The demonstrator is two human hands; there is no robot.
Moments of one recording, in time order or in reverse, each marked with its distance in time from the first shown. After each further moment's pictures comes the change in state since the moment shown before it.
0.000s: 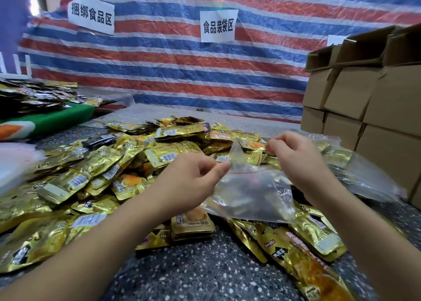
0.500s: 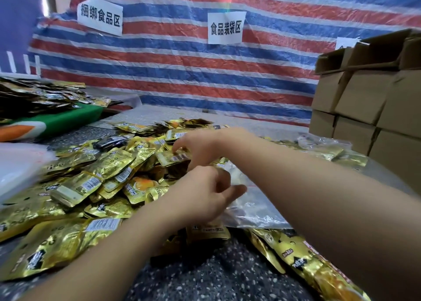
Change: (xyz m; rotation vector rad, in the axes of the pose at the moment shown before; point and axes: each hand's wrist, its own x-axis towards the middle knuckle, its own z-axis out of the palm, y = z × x) left_hand 0.001 -0.015 0.003 0.200 -0.150 -0.148; right_hand 0.090 -0.077 0.144 -0.816 -0.864 -0.507
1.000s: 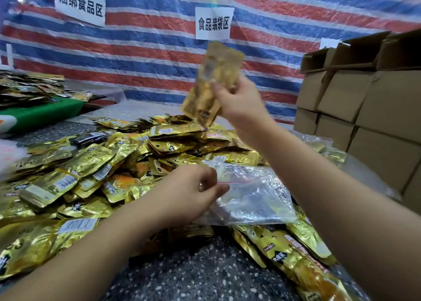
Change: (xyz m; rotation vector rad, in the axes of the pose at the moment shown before) left_hand -0.003 -0.003 -0.001 0.000 0.018 0.087; right_hand -0.072 0.017 -0.021 1.178 0.912 0.039
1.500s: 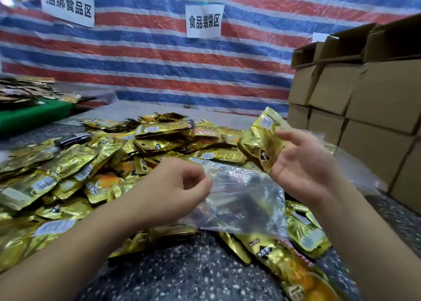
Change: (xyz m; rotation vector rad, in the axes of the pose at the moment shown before) left_hand -0.005 0.022 -0.001 -0.135 0.051 0.100; right_hand -0.094 0.025 -0.104 0.874 0.055 0.509
